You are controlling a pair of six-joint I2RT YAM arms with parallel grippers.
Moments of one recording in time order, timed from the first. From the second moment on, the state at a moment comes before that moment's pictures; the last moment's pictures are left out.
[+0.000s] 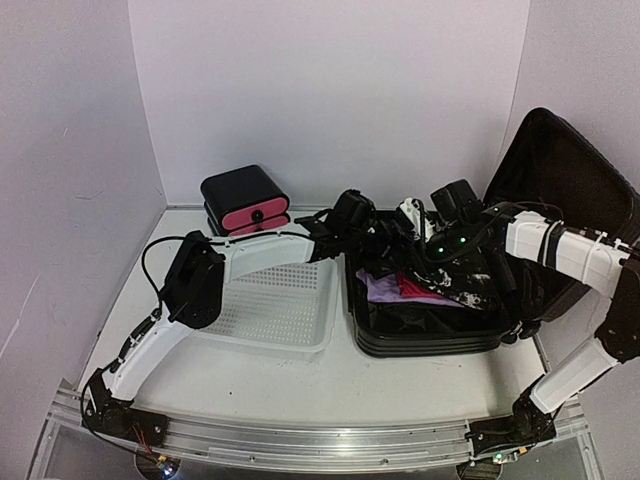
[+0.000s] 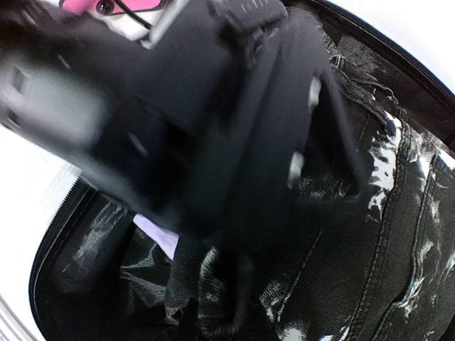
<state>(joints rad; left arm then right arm) -0.92 2.58 2.35 -0.20 0.44 -1.45 0.56 1.47 1.15 -0.57 -0.06 -0.06</state>
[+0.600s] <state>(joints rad) -0.93 2.65 2.48 -0.21 0.41 -1.17 0.56 1.40 1.13 -0.63 -0.07 -0.01</state>
